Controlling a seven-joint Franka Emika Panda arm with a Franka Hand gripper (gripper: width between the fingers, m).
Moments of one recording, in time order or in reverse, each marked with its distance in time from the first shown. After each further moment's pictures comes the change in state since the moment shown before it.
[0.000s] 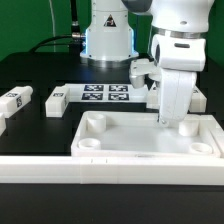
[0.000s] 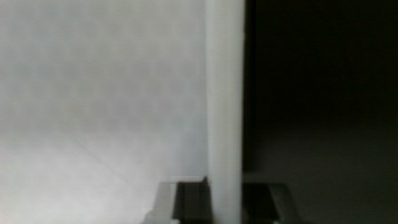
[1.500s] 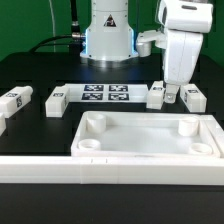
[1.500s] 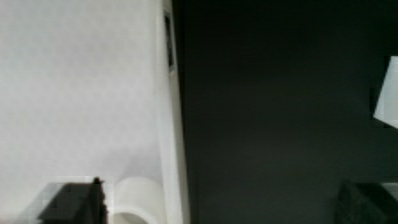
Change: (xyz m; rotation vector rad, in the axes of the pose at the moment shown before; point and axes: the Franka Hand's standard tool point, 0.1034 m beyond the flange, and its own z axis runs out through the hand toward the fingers) arm 0.004 -0.020 -0.049 -0.025 -0.016 0.066
